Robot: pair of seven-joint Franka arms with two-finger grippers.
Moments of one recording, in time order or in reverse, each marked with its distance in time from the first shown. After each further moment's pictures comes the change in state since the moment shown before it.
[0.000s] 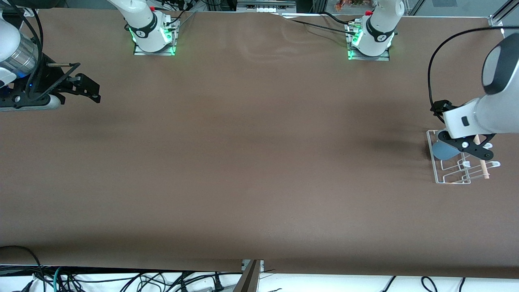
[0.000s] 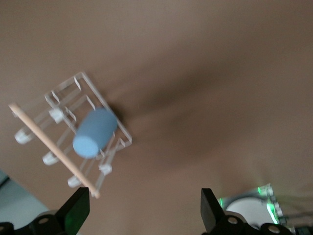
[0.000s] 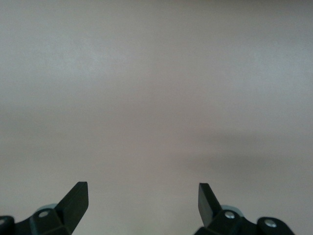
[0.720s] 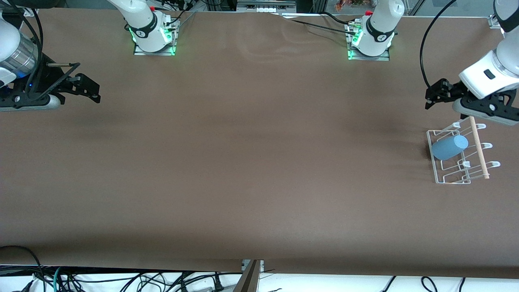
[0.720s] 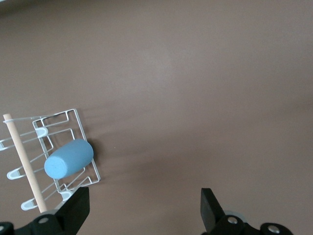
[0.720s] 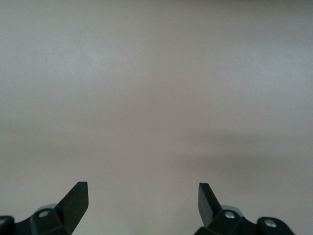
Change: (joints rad) left arm -0.367 -0.354 0.480 -0.376 -0.282 0.312 -0.125; right arm 0.000 0.000 0.000 0.000 0.000 0.000 0.000
